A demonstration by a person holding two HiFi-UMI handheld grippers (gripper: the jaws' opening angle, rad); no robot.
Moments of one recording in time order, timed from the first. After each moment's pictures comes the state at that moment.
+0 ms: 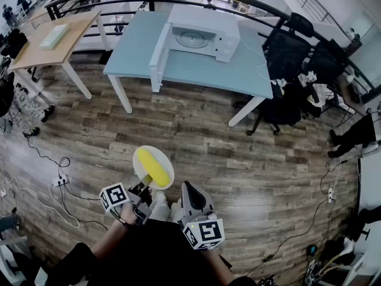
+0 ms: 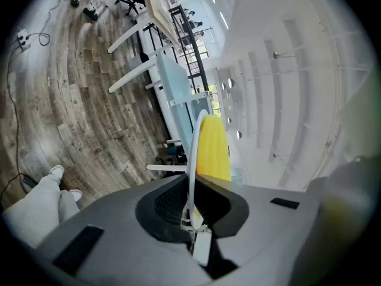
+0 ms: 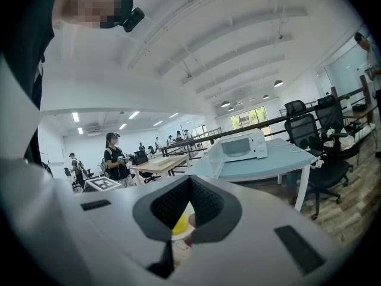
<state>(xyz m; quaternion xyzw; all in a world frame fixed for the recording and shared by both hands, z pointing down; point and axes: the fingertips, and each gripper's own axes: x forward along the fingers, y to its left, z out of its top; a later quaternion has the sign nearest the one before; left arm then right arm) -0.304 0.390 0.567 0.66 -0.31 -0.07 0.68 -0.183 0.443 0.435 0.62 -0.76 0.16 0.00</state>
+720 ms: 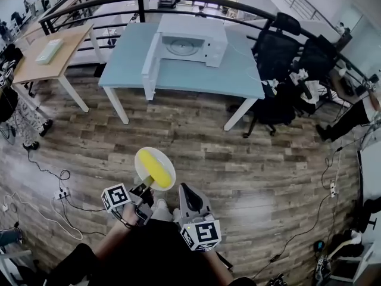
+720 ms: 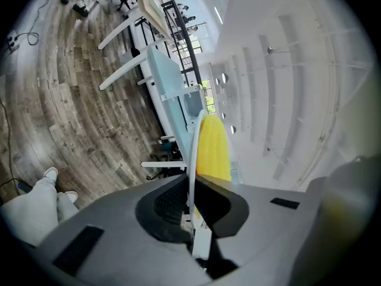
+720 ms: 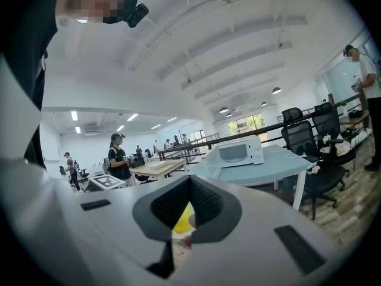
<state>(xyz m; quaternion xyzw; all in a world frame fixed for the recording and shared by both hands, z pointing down) -0.283 0.396 0.560 0.69 -0.27 -0.06 0.67 -0.182 0.460 0.426 0.64 -0.76 0.14 -0.01</state>
